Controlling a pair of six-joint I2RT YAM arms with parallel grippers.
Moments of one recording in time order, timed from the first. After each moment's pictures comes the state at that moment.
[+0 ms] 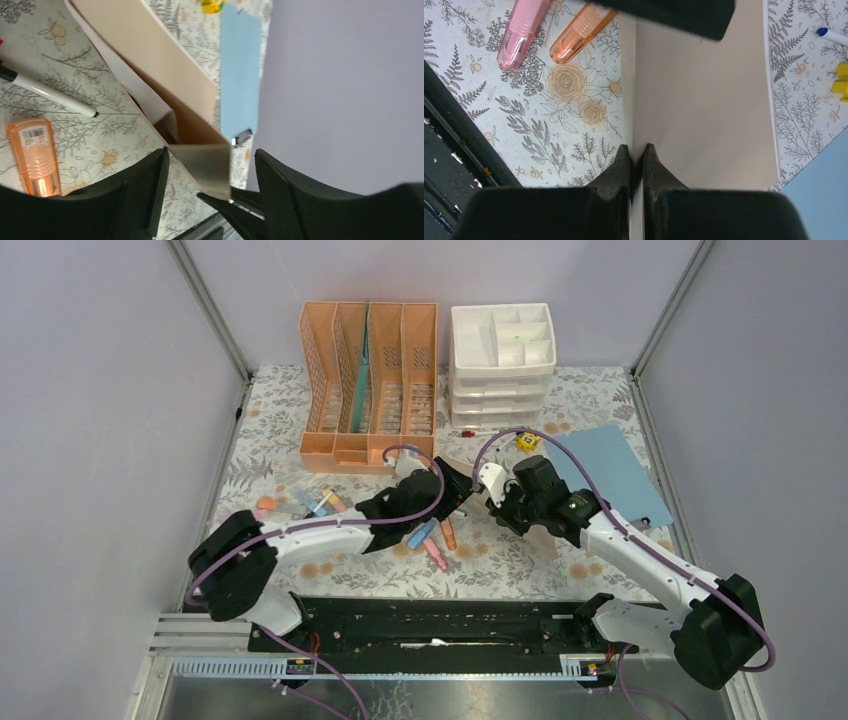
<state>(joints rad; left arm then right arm) -0.97 1.47 0.82 0.23 -0.28 -1.39 0.62 1.13 0.78 -0.54 -0.20 -0.40</state>
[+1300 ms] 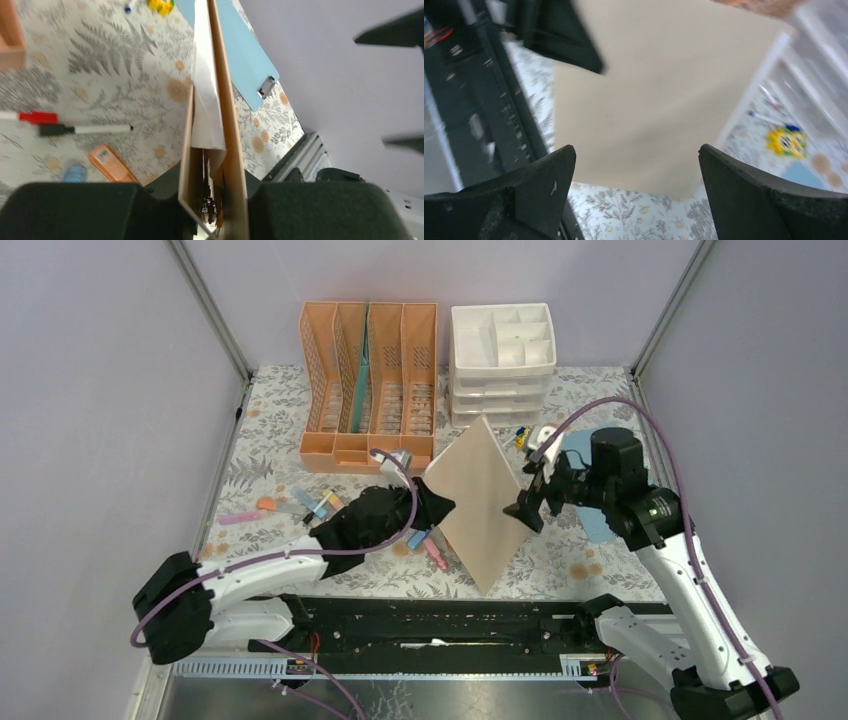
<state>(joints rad) -0.96 1.18 0.60 0.34 -0.12 -0.80 0.39 0.90 1.09 -0.81 -0.64 -0.47</state>
